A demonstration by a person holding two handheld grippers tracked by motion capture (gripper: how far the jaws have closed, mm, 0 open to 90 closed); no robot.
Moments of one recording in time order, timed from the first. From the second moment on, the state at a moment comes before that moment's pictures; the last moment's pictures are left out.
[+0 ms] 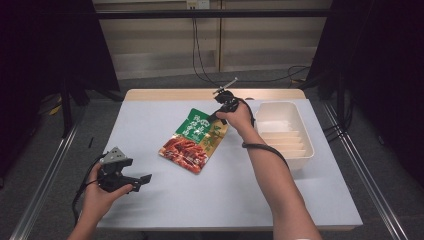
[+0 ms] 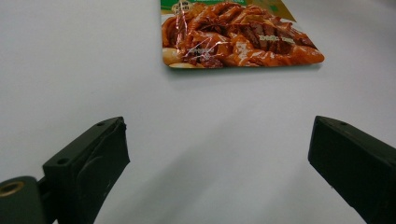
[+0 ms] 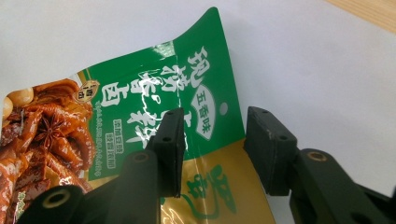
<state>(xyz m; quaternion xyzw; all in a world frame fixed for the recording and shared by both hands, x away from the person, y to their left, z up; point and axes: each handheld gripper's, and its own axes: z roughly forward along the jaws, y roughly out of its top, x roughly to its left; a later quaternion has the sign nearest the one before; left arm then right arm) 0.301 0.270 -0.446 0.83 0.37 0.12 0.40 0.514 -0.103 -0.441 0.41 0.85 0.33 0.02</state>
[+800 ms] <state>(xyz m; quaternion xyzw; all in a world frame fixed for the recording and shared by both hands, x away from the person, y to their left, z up) 0.302 0.270 -0.447 0.83 0.37 0.12 0.39 0.520 -0.103 -0.449 0.42 0.85 0.32 0.02</state>
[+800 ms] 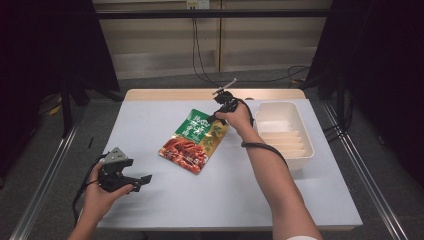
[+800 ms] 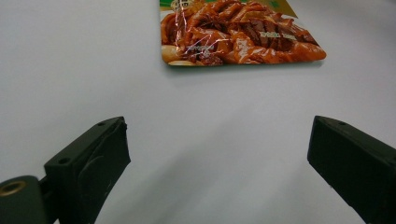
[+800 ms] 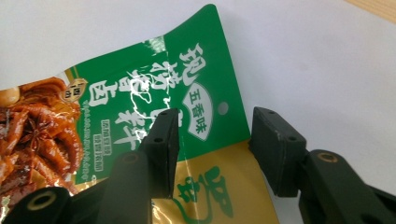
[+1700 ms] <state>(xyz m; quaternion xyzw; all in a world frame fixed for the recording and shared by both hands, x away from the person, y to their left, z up) 0.301 0.271 -0.447 0.83 0.37 0.12 0.39 0.535 -0.091 -0.462 0.42 0.85 0.31 0.00</state>
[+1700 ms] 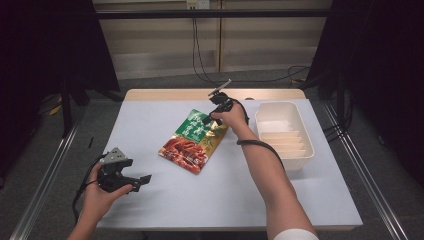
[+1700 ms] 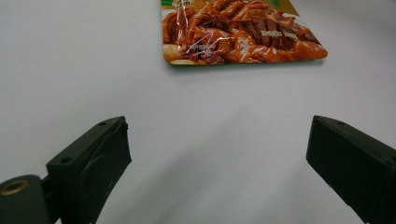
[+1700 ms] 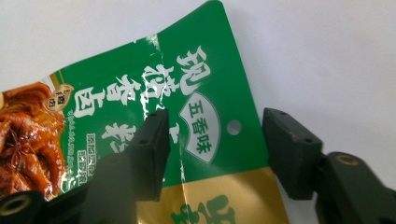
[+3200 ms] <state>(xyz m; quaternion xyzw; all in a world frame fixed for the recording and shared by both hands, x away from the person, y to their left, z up) 0.298 0.270 -0.443 0.83 0.37 0.12 0.40 0.504 -0.060 -0.342 0.38 0.89 0.23 -0.07</state>
